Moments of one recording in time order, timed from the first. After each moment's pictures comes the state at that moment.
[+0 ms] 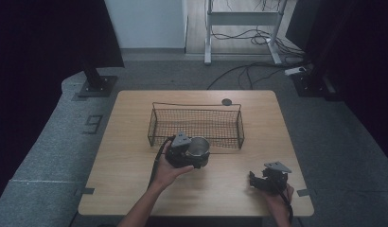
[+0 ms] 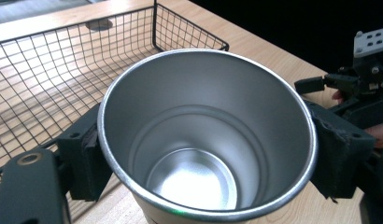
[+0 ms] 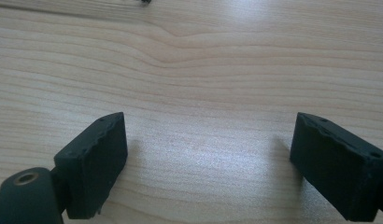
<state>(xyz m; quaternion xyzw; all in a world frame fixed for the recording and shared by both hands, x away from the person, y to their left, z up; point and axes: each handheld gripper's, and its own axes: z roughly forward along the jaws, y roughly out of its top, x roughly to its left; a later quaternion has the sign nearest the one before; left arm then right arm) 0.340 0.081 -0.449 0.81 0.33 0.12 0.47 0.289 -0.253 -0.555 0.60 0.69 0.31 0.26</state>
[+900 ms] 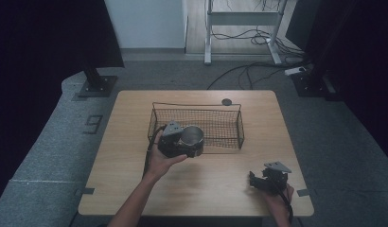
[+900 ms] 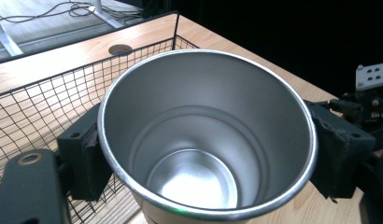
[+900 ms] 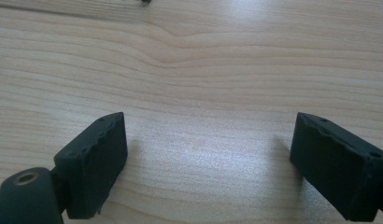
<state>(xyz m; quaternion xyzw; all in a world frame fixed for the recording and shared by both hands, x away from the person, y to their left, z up) 0.357 0.102 -0.418 0.79 0.33 0.12 0.50 0.289 -0.254 -0.555 0.60 0.69 0.31 0.26</state>
